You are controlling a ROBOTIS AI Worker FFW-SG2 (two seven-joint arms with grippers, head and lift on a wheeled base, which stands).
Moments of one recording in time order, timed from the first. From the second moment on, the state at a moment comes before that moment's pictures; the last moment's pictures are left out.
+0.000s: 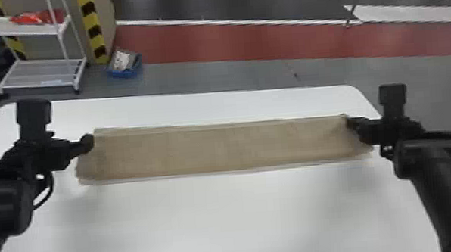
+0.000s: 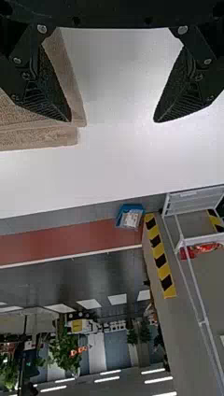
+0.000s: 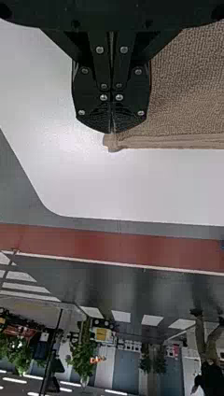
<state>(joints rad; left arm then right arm) -0.28 0.25 -0.08 -1.37 0.08 0.56 -0.04 -0.54 -0.32 -0.29 -0.80 0.17 0.30 0.37</state>
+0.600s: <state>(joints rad) -0.28 0.25 -0.04 -1.38 0.16 0.58 -0.10 -0.49 -0.31 -0.29 -0.86 0.13 0.35 0.39</state>
